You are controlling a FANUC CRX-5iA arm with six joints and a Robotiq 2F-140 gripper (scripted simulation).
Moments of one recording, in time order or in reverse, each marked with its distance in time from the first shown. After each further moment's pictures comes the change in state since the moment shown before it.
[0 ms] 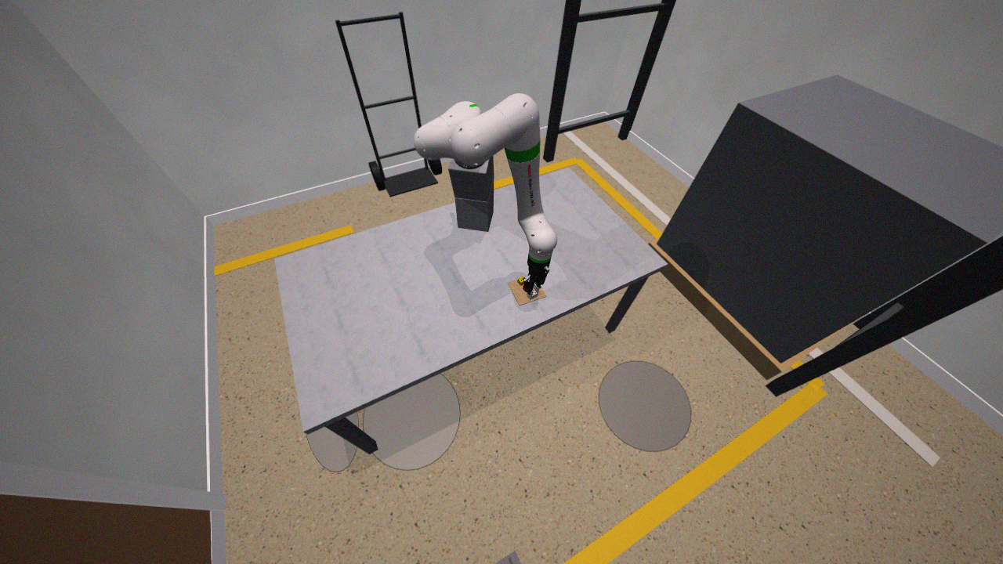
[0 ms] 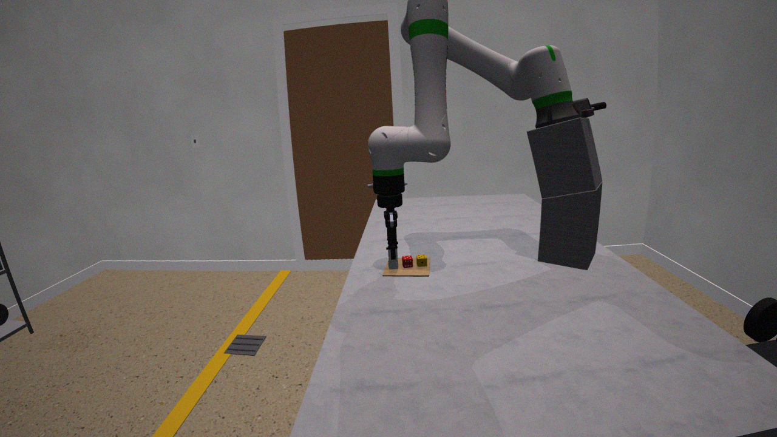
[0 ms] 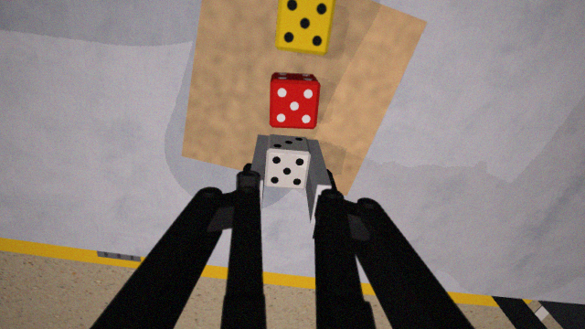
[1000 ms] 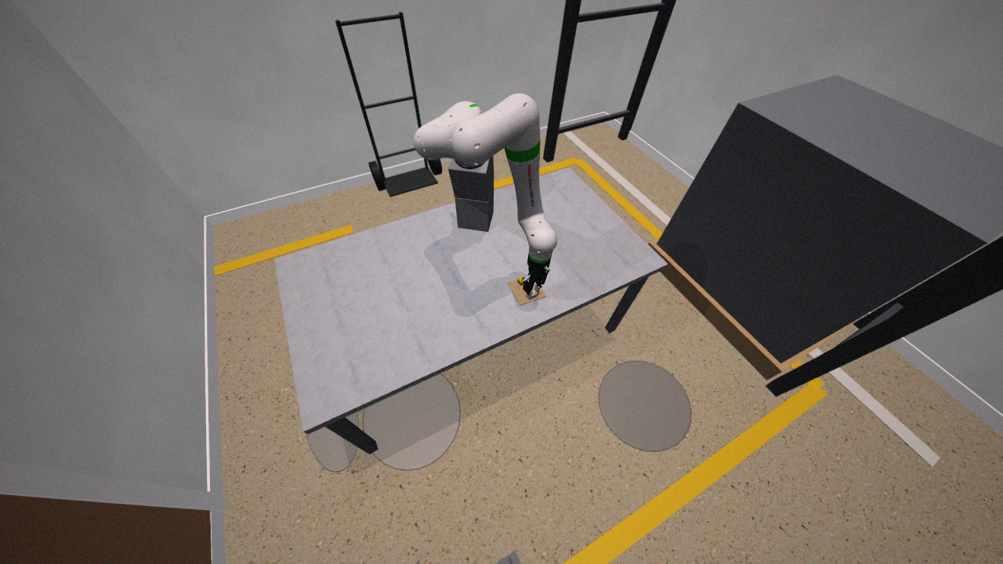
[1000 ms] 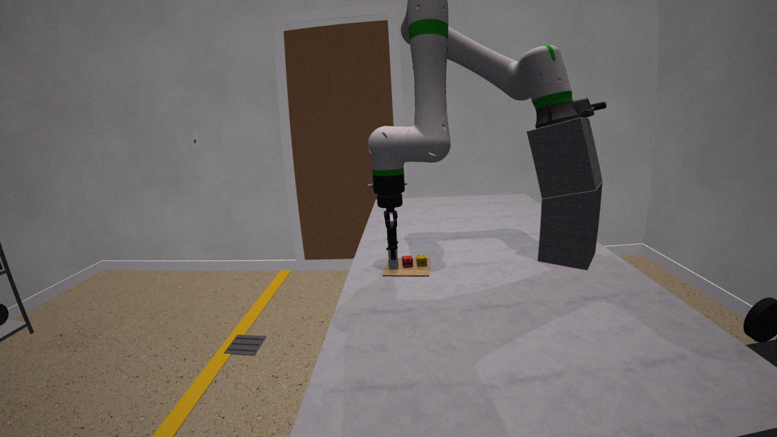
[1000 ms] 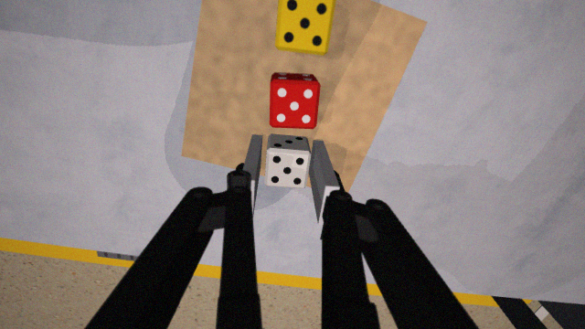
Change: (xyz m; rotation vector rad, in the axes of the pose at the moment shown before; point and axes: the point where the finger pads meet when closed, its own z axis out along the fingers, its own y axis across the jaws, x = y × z) arm 0.000 0.000 0.000 0.000 0.000 0.000
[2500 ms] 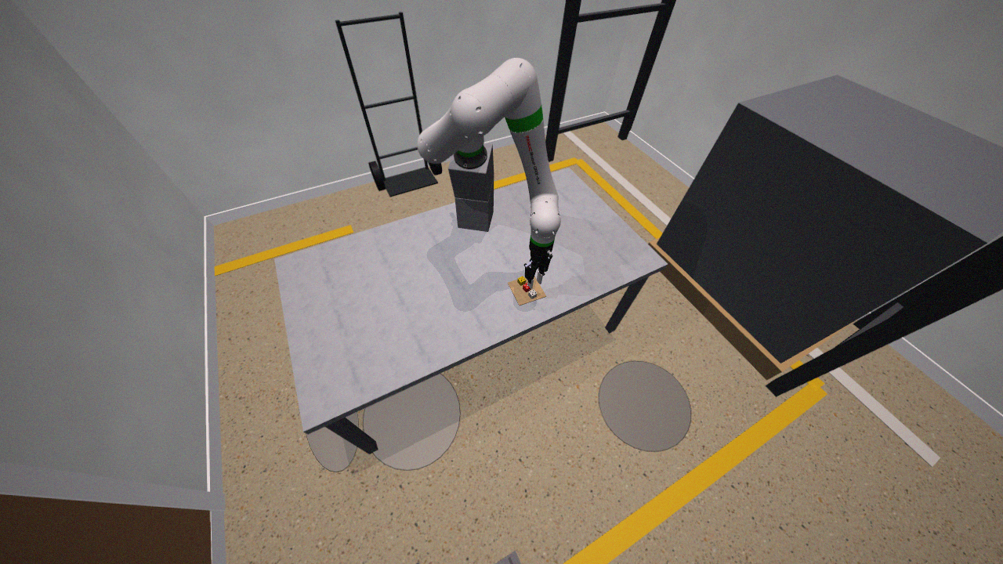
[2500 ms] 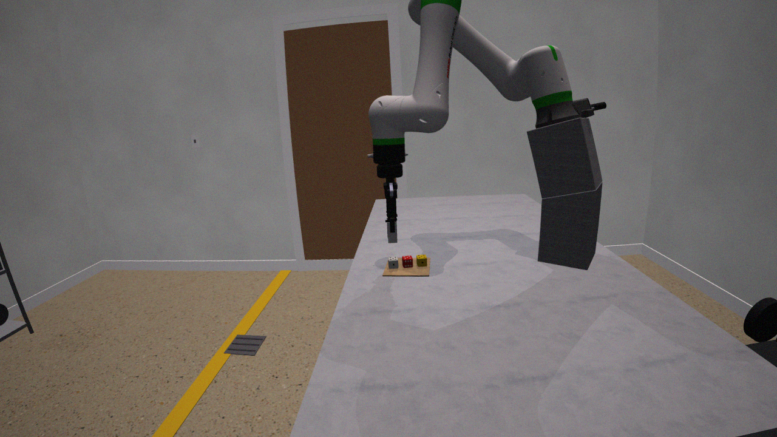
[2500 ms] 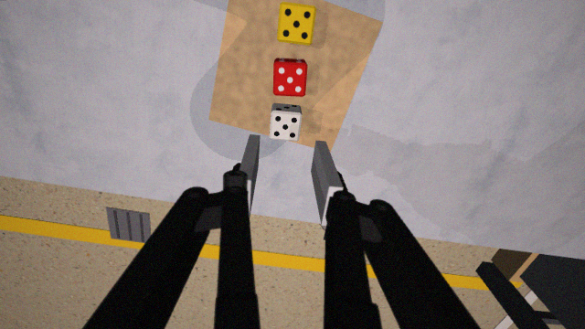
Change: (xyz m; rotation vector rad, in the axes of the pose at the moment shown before) arm 0.002 0.001 -0.088 0.006 -0.017 0.001
